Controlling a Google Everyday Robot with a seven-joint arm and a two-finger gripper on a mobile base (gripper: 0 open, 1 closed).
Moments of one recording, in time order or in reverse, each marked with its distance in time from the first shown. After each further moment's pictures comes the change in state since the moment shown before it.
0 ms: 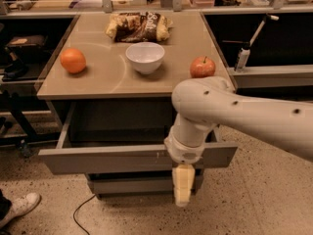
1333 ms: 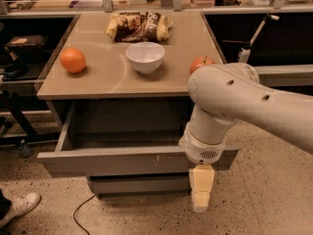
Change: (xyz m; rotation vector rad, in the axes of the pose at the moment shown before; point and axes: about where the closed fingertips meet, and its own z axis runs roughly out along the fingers) arm 0.028 0.045 -0.052 -0.029 0.053 0.037
